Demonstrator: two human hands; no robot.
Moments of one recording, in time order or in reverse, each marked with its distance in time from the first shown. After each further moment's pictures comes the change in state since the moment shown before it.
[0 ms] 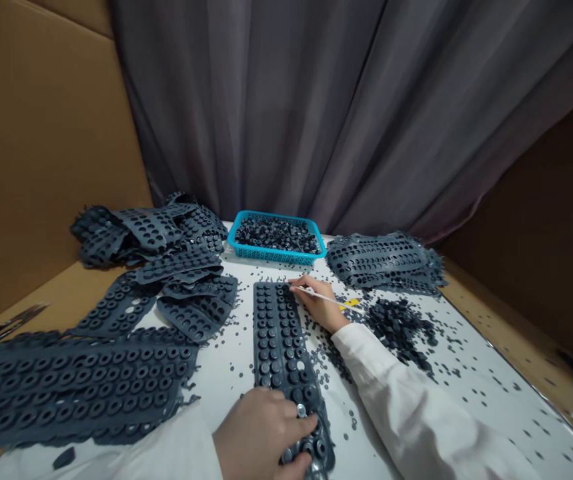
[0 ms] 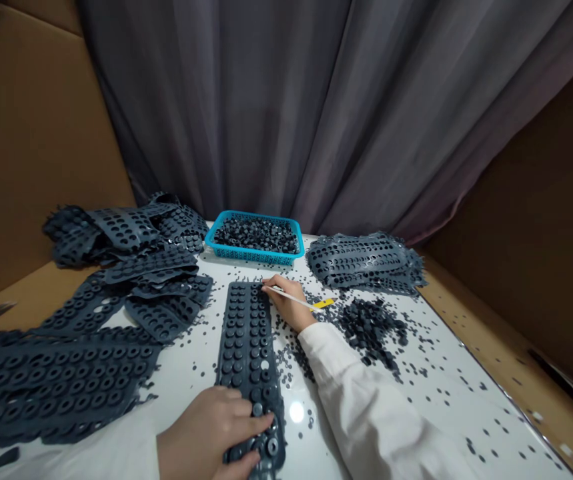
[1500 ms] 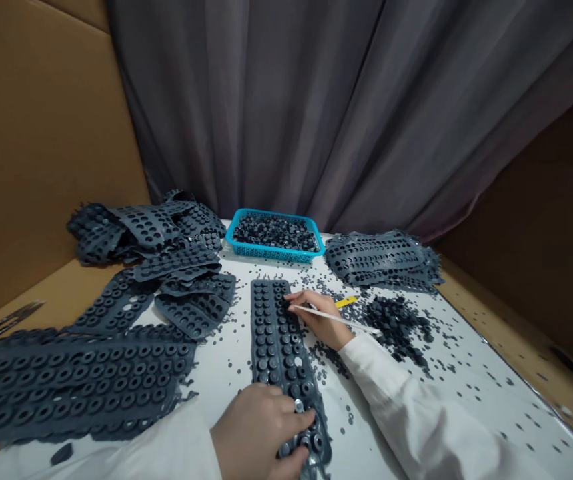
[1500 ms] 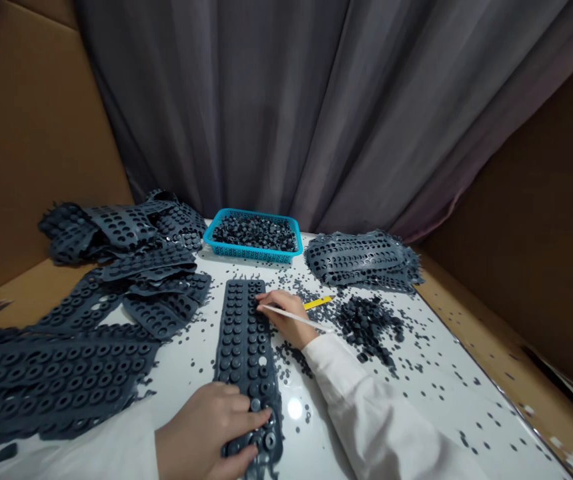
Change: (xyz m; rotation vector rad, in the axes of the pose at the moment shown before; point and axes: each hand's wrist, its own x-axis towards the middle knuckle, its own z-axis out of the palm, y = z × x) left_hand 0.000 0.003 -0.007 -0.045 0.017 -0.011; right_hand -0.027 -0.024 -0.008 0.064 -0.112 -0.052
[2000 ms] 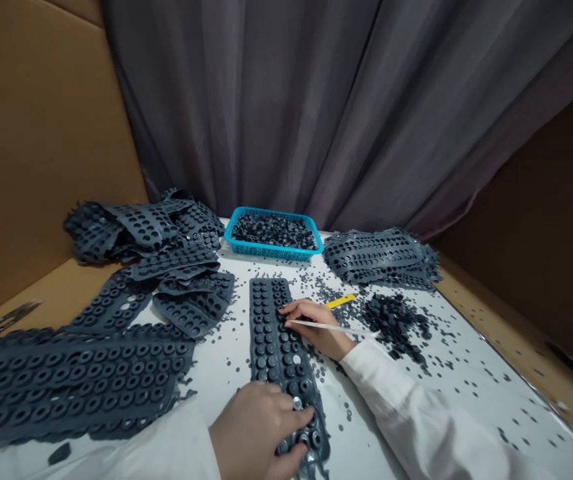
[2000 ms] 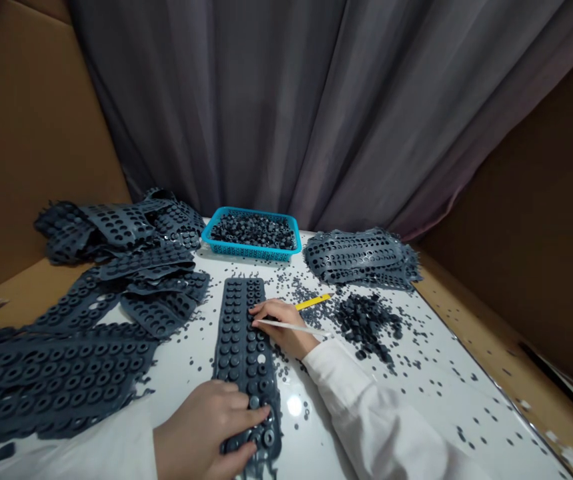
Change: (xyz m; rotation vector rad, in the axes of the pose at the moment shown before) left_hand 0.003 0.005 -0.008 0.005 -0.040 -0.015; right_hand -0.013 -0.007 0.004 0.072 -0.095 -0.058
